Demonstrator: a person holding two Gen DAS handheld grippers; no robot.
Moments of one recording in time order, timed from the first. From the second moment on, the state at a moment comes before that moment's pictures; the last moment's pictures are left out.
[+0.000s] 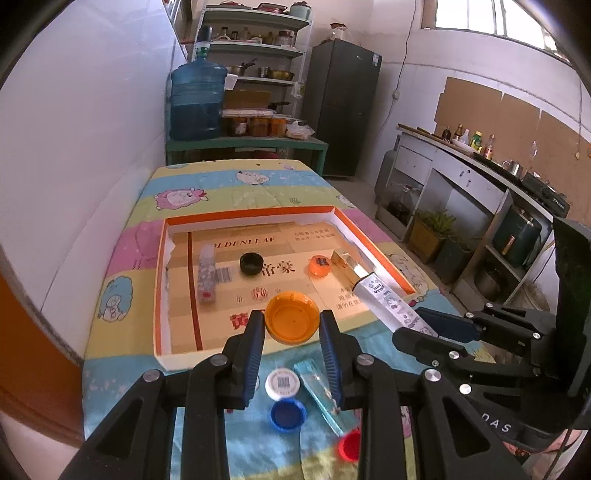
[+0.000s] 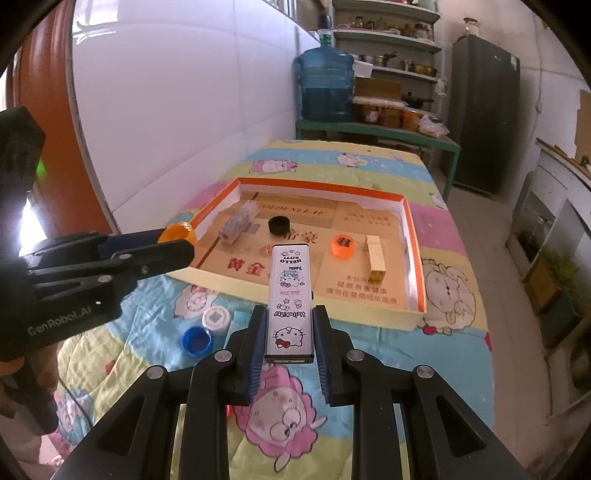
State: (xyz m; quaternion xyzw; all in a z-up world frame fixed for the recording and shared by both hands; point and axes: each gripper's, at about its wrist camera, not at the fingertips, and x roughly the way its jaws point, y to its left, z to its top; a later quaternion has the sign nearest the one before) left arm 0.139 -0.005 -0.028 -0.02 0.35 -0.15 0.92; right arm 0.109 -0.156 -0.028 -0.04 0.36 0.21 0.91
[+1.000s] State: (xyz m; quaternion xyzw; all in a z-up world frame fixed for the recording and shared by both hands) left arm 0.238 -0.004 -0.080 -0.02 0.41 -0.11 0.90; right arm 0.214 -0.140 -0.068 -0.04 0.40 0.22 0.89
